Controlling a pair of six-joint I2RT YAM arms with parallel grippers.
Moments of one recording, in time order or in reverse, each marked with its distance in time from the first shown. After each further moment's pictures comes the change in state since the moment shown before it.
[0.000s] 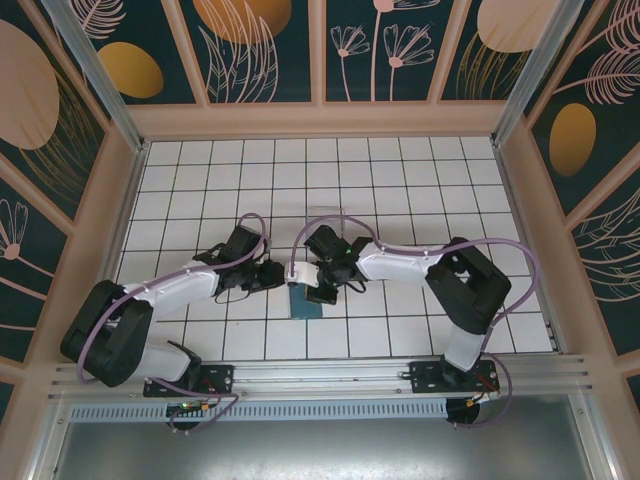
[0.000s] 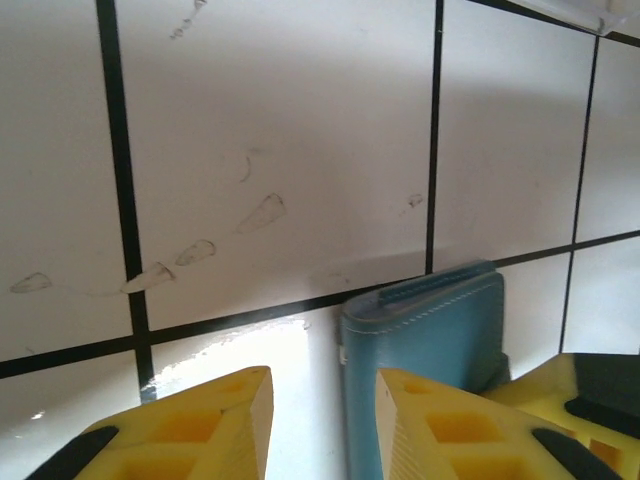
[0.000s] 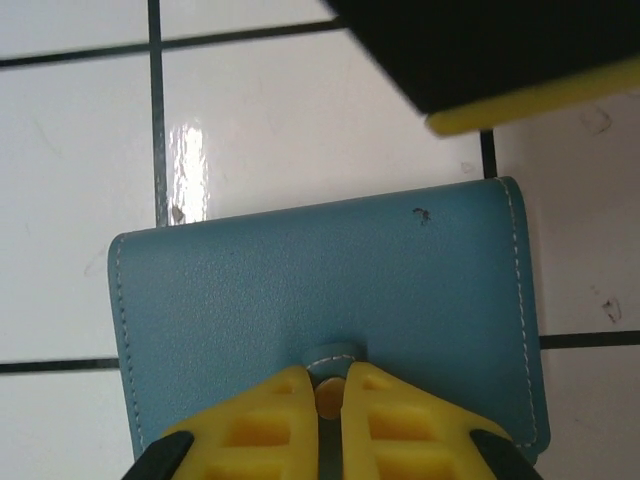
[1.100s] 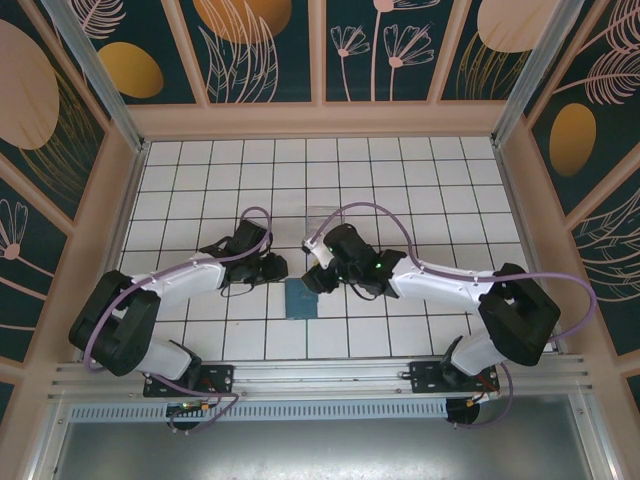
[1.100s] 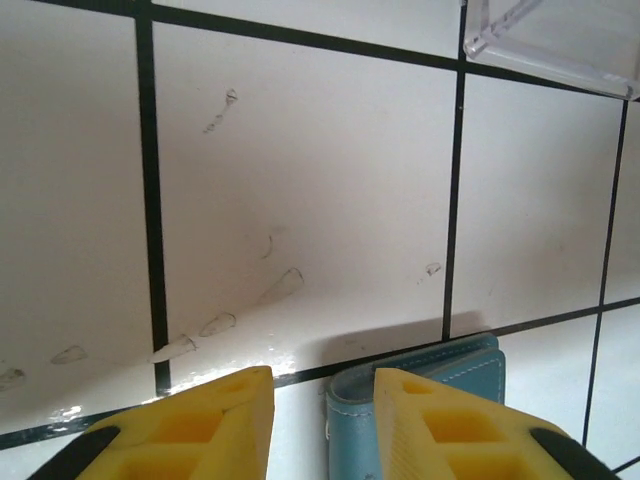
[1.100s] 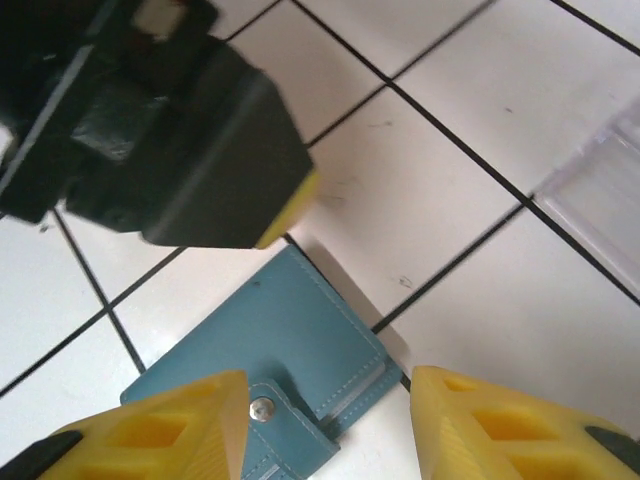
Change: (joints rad) left arm -0.016 0.064 0.072 -0.021 -0.116 -0.011; right arm 0.011 -0.285 -0.175 0.235 0.240 0.703
